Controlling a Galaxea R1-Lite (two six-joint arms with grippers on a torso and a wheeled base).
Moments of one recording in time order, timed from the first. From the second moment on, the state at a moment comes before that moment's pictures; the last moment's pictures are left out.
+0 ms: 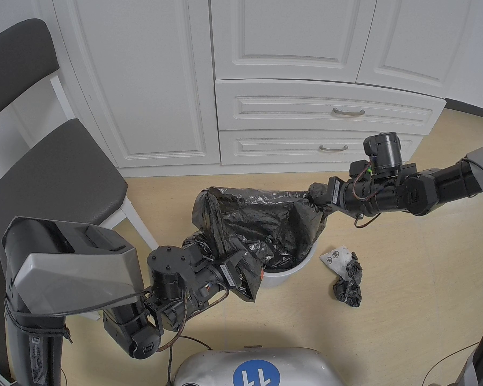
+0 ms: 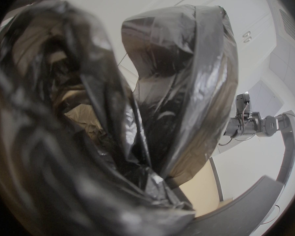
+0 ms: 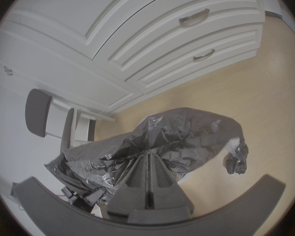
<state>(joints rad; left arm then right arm) -0.65 2.31 -0.61 -1.53 0.02 -0.64 0.33 2.07 -1.33 -0.19 0.28 0.50</state>
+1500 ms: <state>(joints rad) -0.68 2.36 -0.77 -1.46 0.00 -0.44 0.42 2.57 -1.81 -0.06 0.13 0.78</state>
